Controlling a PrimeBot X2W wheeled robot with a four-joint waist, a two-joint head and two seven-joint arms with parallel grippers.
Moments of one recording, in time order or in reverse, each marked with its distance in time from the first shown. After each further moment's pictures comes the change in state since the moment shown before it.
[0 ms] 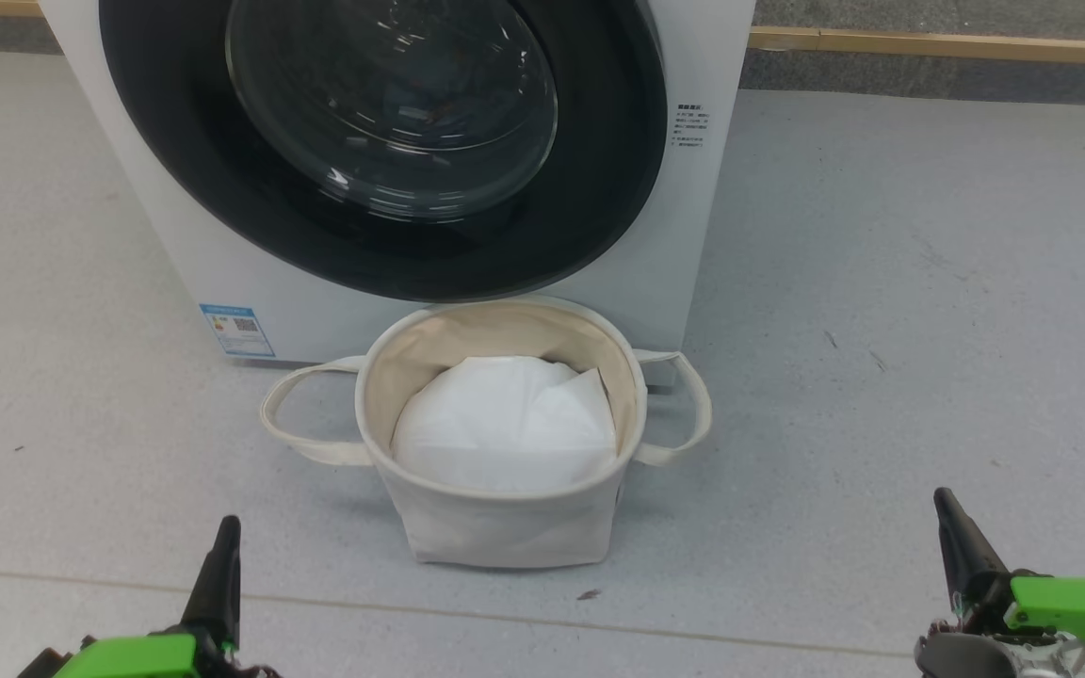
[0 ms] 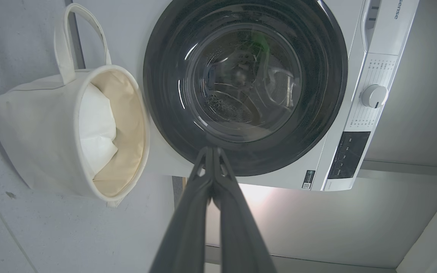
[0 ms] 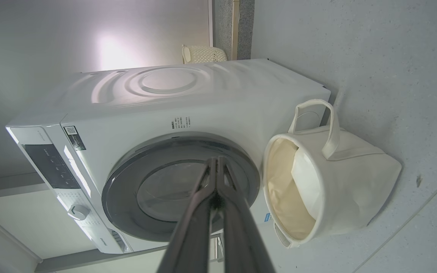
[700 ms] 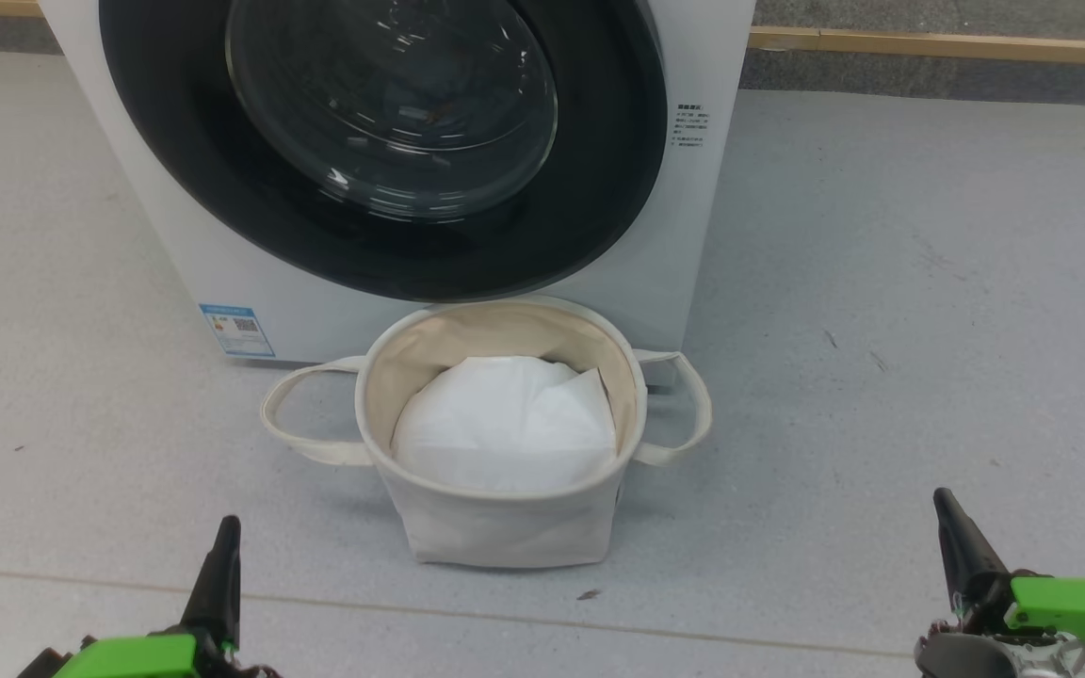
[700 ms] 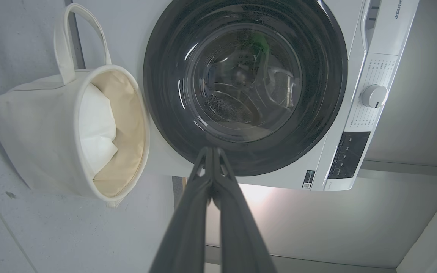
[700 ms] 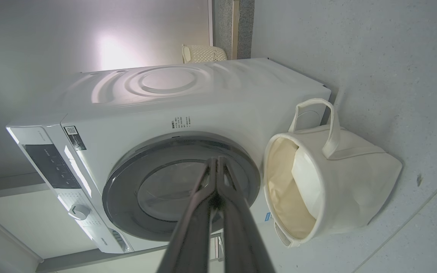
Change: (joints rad) left arm 0.000 0.000 0.000 0.000 0.000 0.000 0.000; right arm 0.000 0.002 -0.004 0.000 0.000 0.000 0.006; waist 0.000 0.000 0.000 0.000
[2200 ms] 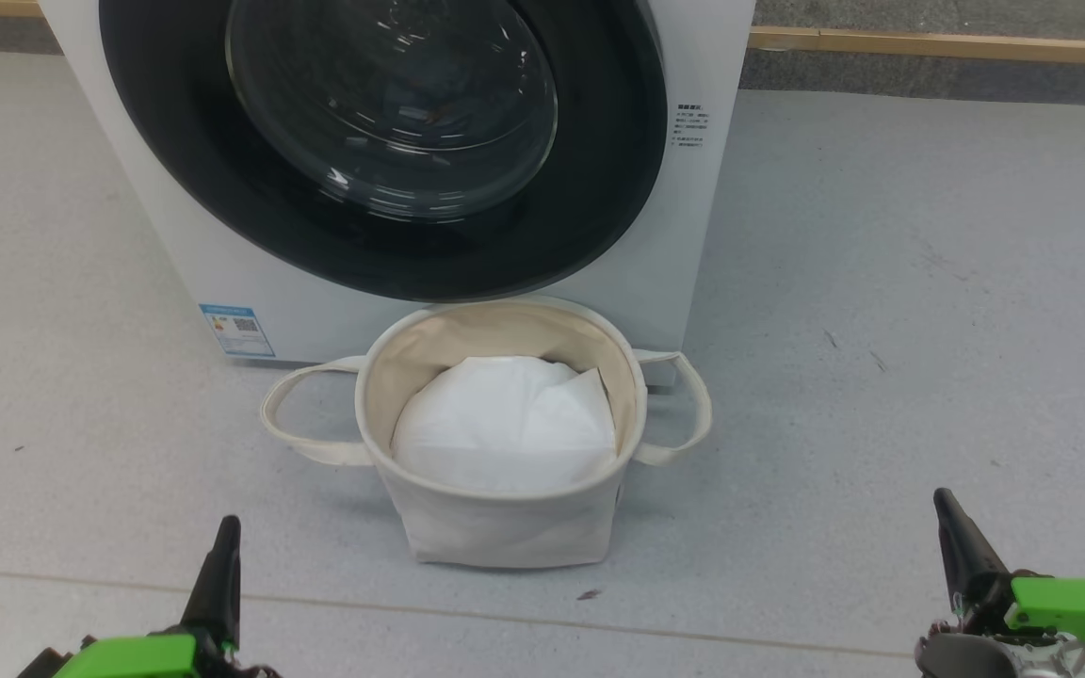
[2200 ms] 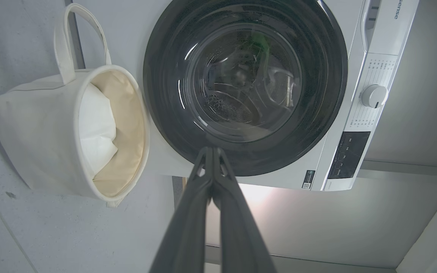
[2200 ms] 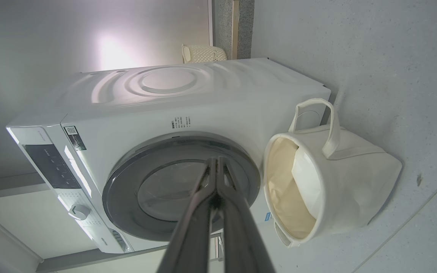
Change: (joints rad) left arm 0.000 0.000 0.000 0.000 0.000 0.000 0.000; right arm 0.000 0.002 -0.003 0.000 -0.002 0.000 0.003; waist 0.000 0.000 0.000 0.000
